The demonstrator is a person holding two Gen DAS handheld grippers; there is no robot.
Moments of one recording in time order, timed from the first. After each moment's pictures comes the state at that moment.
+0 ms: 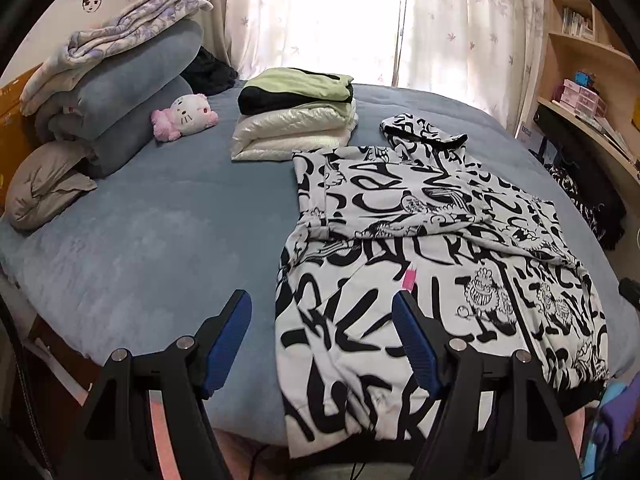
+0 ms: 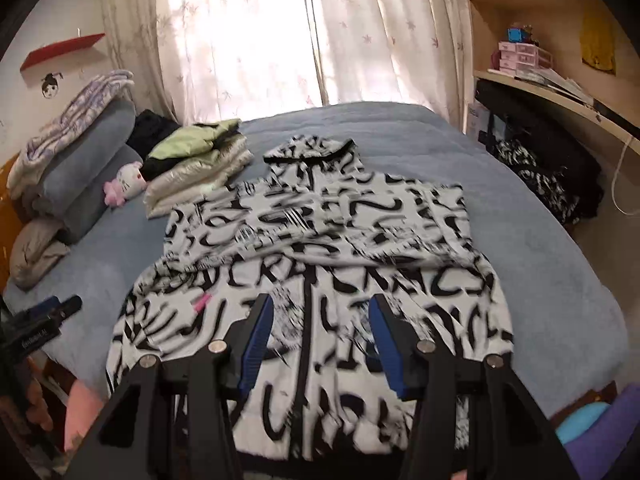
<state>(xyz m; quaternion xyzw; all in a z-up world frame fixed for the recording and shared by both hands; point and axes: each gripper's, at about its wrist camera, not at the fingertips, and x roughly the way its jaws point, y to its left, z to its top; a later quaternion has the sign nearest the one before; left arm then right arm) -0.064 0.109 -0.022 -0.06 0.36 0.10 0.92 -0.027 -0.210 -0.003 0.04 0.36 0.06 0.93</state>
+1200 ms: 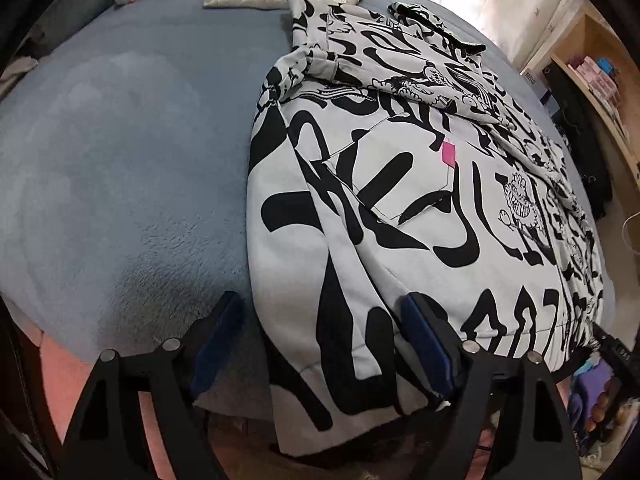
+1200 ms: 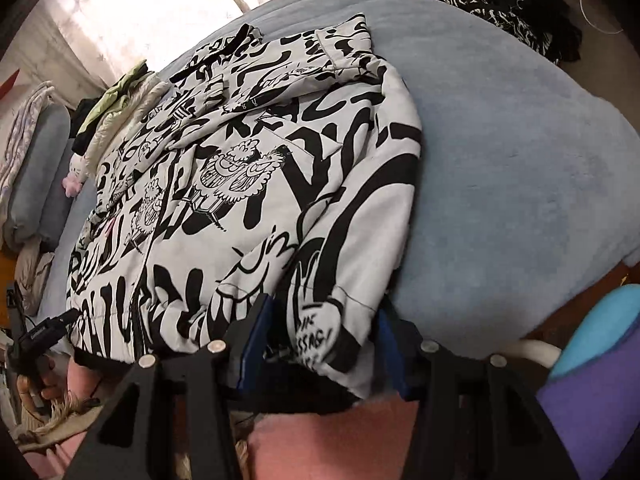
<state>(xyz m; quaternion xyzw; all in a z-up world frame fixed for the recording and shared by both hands) -0.020 0.144 -0.163 -0.18 0.53 0.01 0.83 -0.027 -0.351 -0.142 0.18 0.52 0.05 0.83</state>
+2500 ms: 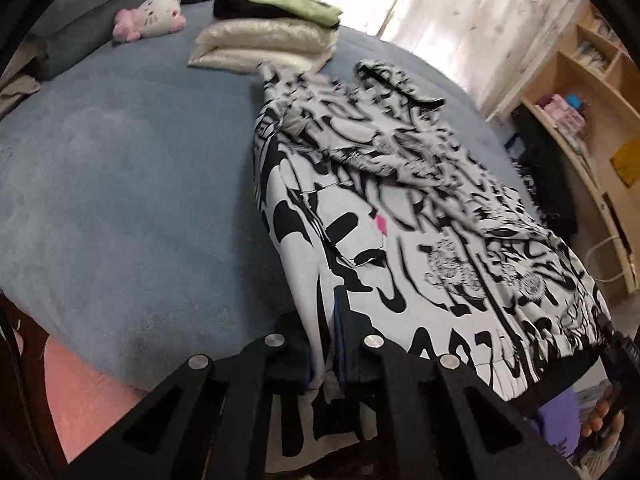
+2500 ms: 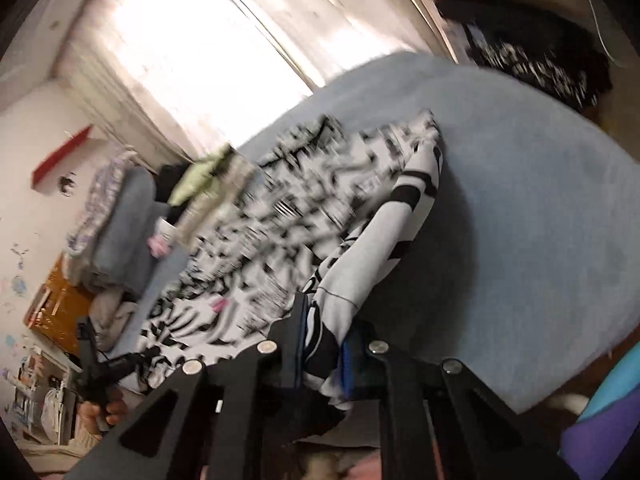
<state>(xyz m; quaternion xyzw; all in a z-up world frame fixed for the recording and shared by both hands) -0.032 0.122 -0.076 -0.20 0.45 -0.01 0.87 -0.040 -0.351 -0.022 0.26 0.35 0.15 0.89</state>
